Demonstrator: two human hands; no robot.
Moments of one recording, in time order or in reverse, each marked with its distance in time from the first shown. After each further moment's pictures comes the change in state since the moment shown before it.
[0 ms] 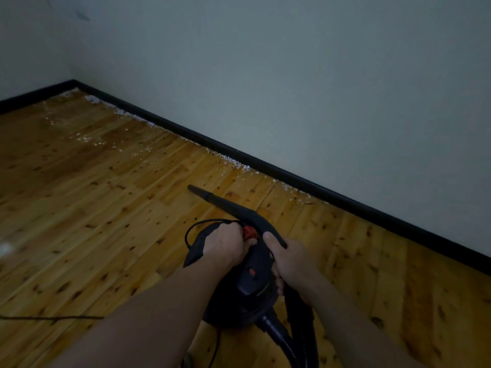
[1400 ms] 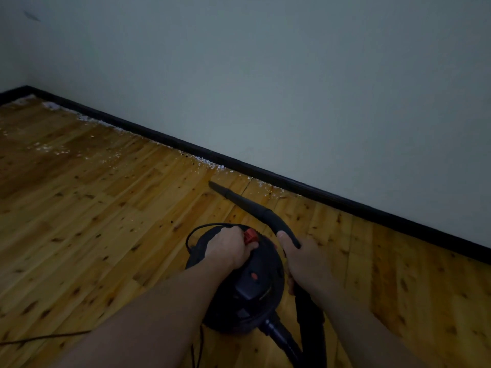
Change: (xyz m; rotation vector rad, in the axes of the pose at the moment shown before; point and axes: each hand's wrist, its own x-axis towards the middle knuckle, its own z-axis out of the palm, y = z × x) left_hand -0.019 0.058 0.025 -0.013 -0.064 0.098; right_hand -0.045 0.024 -0.055 -0.021 0.253 0.039
